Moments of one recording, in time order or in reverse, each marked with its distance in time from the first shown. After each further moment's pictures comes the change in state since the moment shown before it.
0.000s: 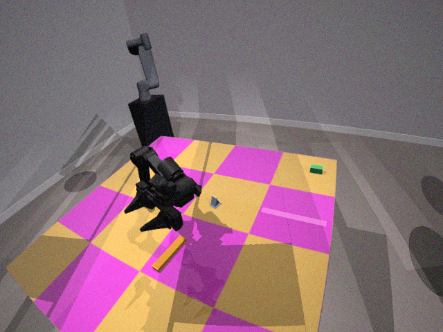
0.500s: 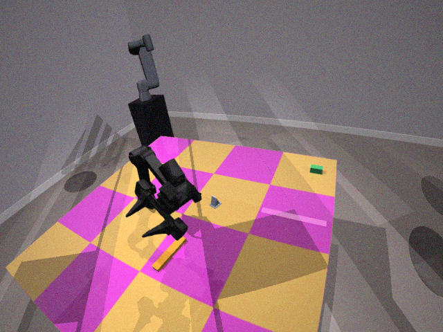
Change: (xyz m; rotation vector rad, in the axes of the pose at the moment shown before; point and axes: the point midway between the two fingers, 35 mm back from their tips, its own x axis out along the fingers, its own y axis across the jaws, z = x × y) arm 0.009 0.028 0.011 -0.400 -0.136 0.081
